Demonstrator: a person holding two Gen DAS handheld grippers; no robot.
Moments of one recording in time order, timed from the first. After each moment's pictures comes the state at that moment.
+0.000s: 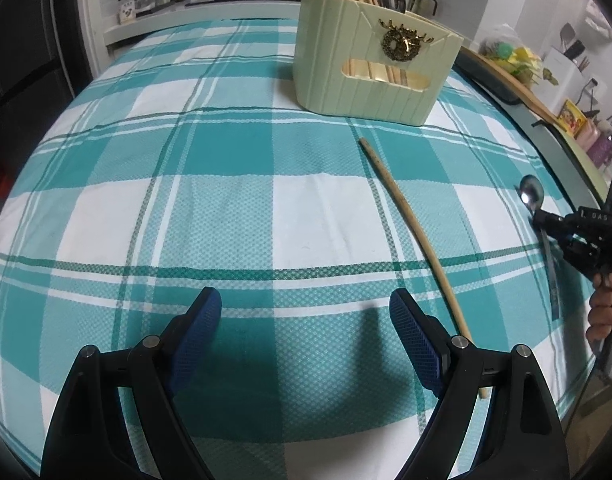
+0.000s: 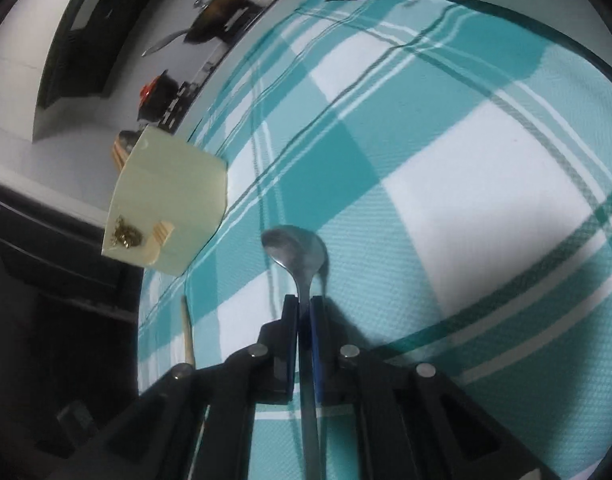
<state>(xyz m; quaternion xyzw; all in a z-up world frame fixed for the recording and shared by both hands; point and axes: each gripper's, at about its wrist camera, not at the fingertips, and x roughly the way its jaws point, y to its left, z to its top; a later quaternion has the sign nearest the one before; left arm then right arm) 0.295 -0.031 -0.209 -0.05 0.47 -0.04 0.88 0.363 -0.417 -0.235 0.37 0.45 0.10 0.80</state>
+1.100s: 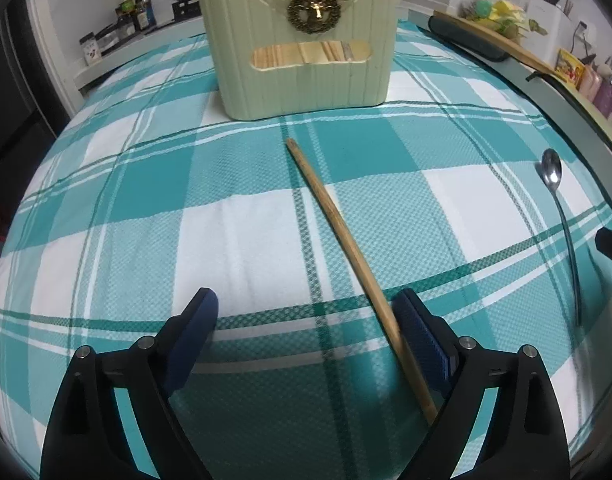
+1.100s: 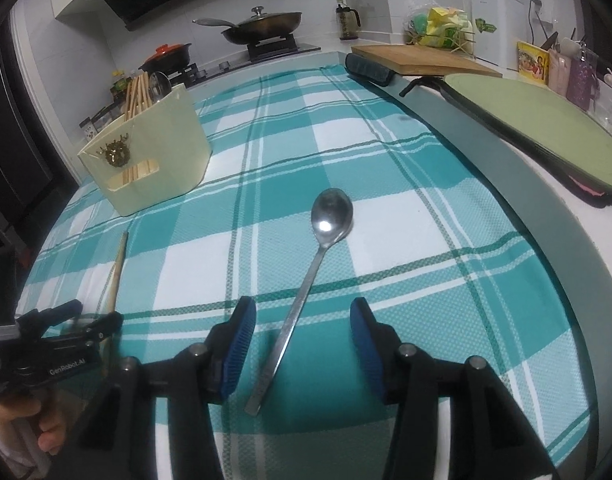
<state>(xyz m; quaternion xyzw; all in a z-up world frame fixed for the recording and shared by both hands) 0.326 -0.098 -0.226 0.04 0.47 -0.04 0.88 0.280 -0.375 -0.180 0.10 0.41 0.00 0.90</state>
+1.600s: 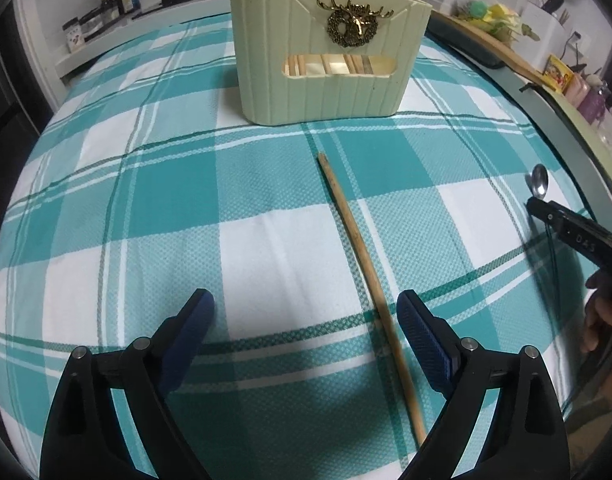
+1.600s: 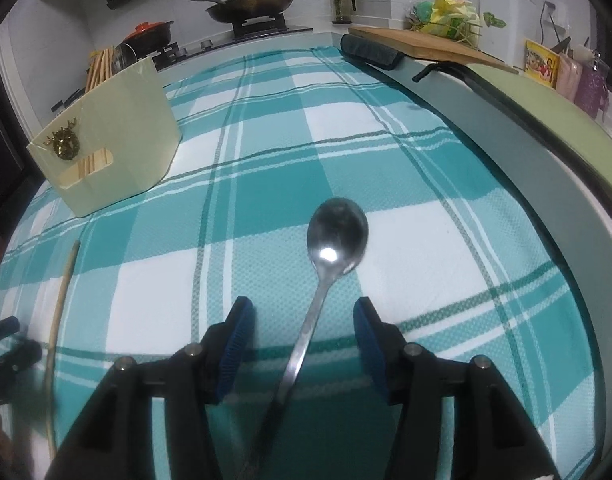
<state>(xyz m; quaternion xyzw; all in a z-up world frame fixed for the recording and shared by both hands) 0.351 -0.063 -0.205 0.02 0.50 -0.09 0.86 0.346 -0.358 -0.208 0.07 0.44 -0.04 0.90</state>
